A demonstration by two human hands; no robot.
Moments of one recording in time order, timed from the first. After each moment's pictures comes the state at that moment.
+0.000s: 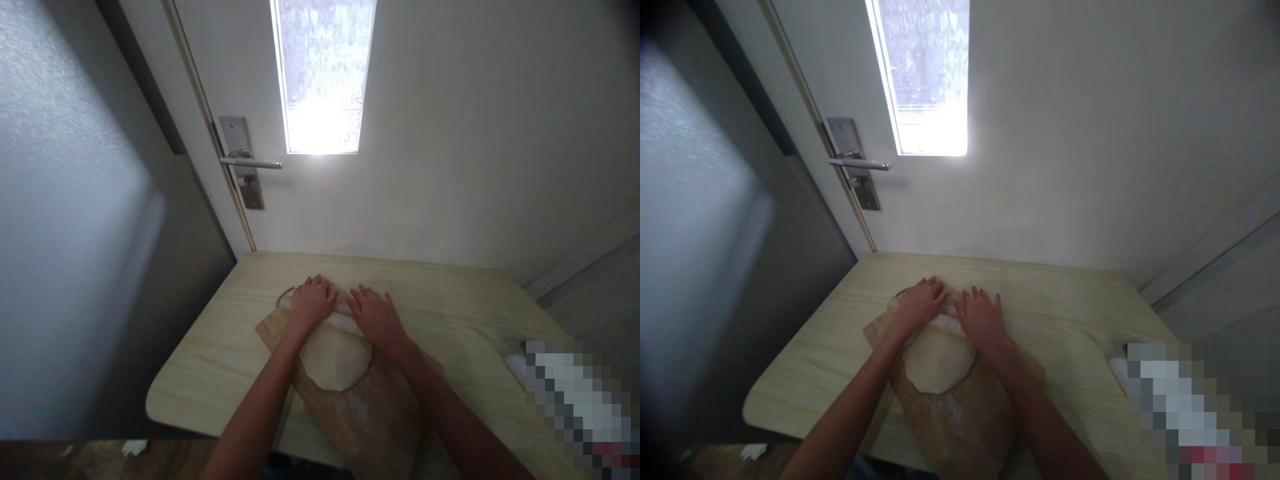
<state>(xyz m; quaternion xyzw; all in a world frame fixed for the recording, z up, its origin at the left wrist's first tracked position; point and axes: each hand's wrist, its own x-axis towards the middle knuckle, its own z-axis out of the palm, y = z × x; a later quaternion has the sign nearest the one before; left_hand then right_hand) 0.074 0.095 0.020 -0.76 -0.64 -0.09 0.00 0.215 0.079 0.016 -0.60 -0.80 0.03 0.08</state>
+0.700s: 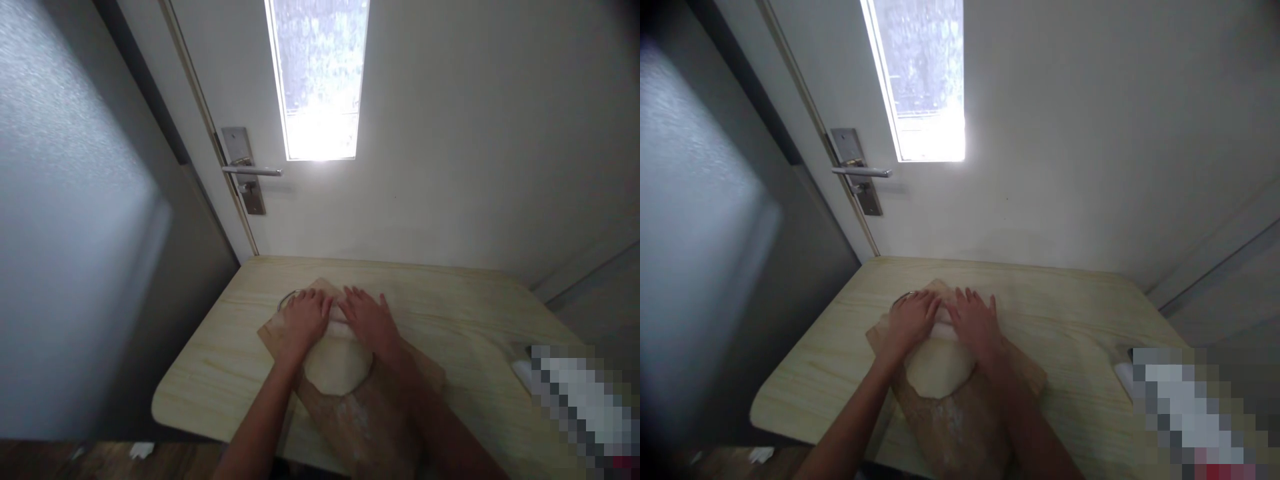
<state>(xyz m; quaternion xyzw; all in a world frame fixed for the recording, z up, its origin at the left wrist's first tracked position) 0.071 0.066 0.020 -0.73 -0.67 -0.12 0.03 0.206 0.075 0.014 -0.58 -0.80 0.06 0.11</state>
